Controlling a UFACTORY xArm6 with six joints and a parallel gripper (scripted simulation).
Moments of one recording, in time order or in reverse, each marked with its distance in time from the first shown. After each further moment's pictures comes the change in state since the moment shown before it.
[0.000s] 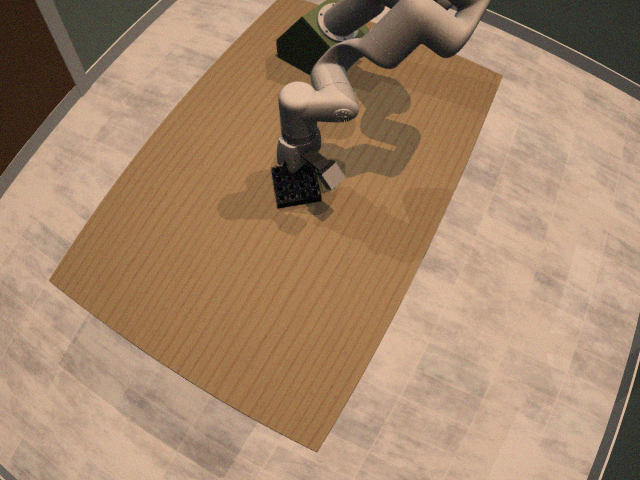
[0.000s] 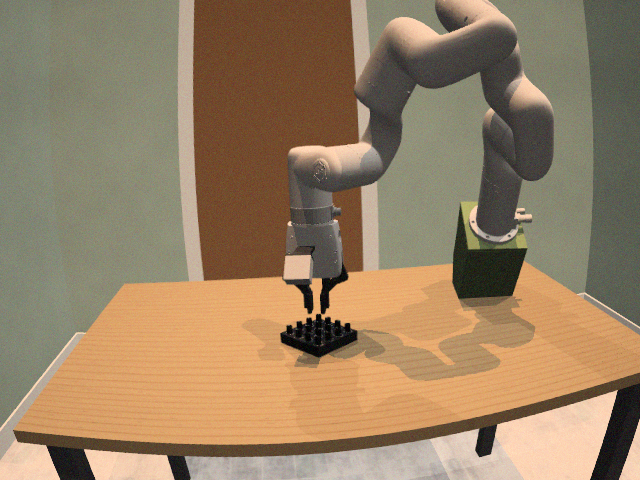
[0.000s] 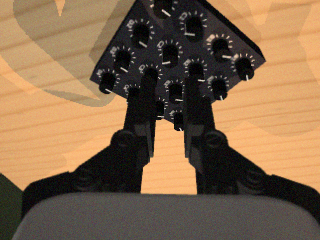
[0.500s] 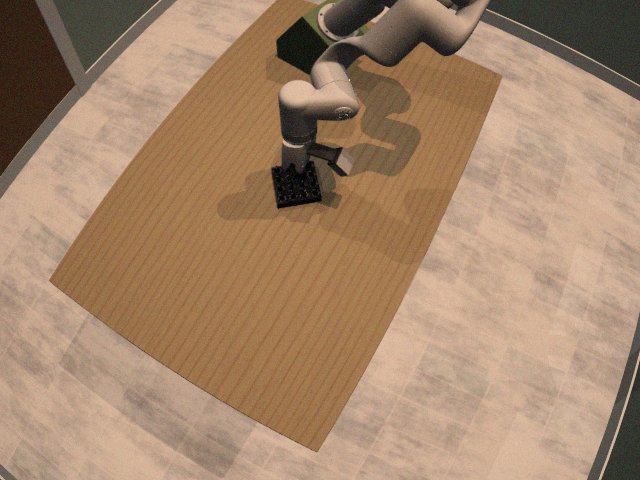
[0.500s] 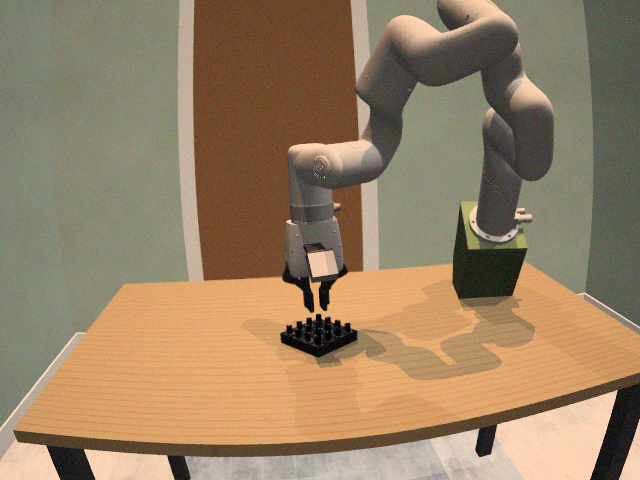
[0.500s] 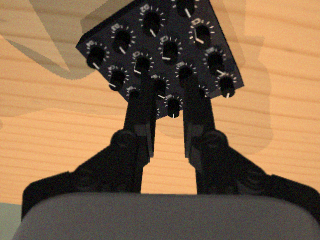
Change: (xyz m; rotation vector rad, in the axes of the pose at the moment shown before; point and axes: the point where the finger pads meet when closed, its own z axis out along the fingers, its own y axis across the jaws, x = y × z) arm 0.000 0.000 -0.005 0.000 0.000 -0.393
